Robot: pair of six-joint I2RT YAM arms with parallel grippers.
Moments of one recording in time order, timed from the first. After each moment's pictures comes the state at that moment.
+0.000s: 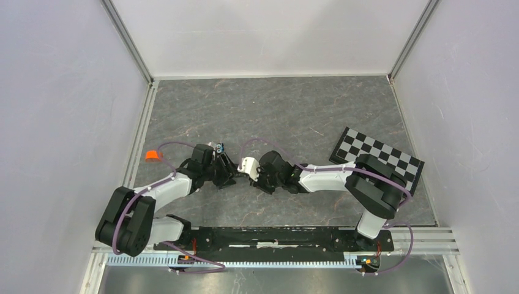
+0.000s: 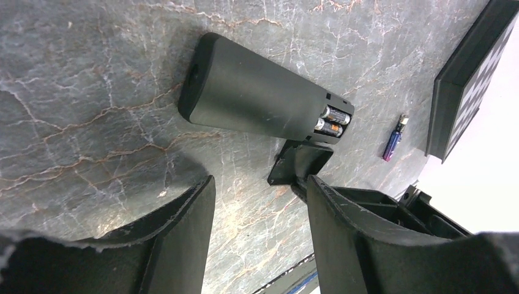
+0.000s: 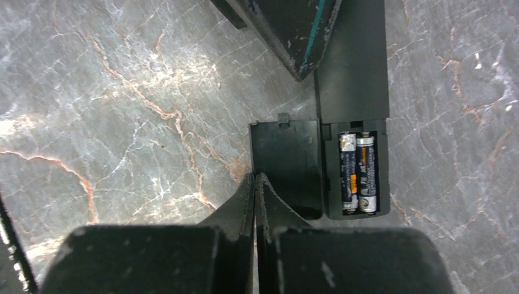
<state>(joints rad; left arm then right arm) -0.37 1.26 0.42 -0.02 0.34 -0.93 1.01 1.73 0.85 0.09 -0.15 -0.25</state>
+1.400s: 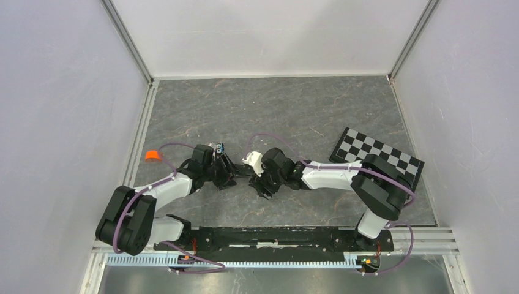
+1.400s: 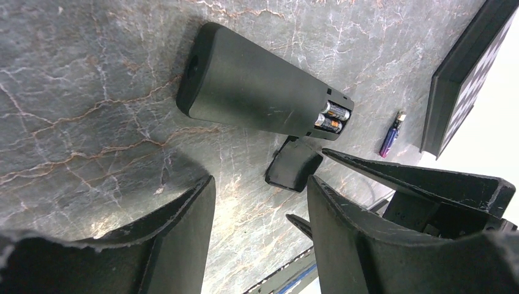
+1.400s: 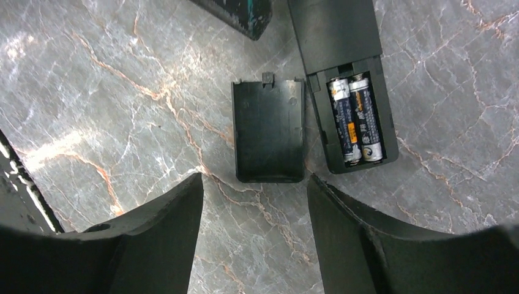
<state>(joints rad) -0.37 1.27 0.41 -0.01 0.37 -0.95 0.98 1.69 0.86 -0.05 -0.15 -0.06</state>
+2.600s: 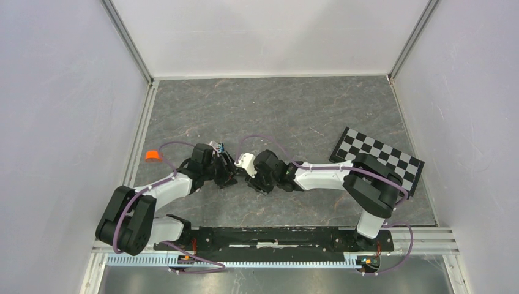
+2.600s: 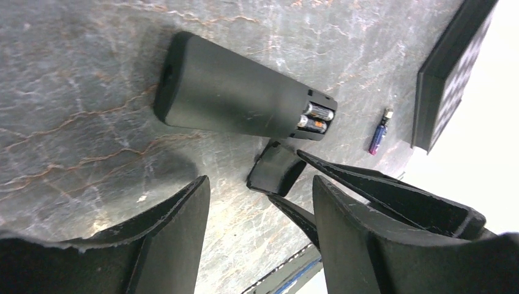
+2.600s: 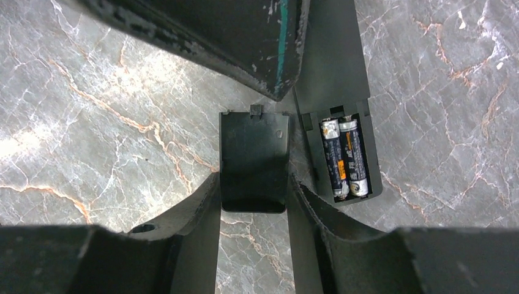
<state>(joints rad) -0.37 1.27 0.42 0.02 0.38 -0.95 1.03 1.76 0.94 -0.04 -0.03 -0.11</state>
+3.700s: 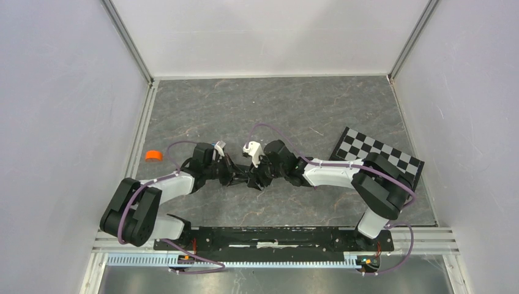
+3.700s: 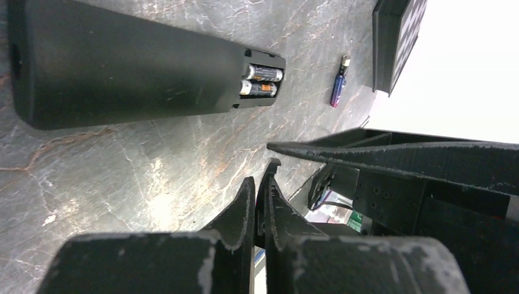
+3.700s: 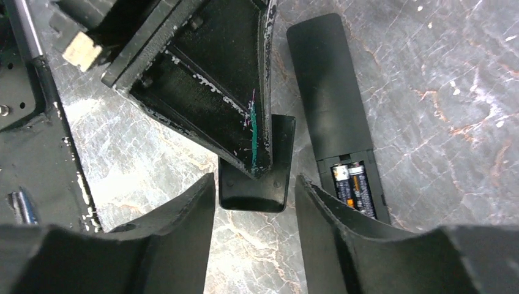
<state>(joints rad) -0.37 1.34 0.39 0.19 0.62 -0.96 0.94 1.70 0.88 0.16 -0.31 0.02</state>
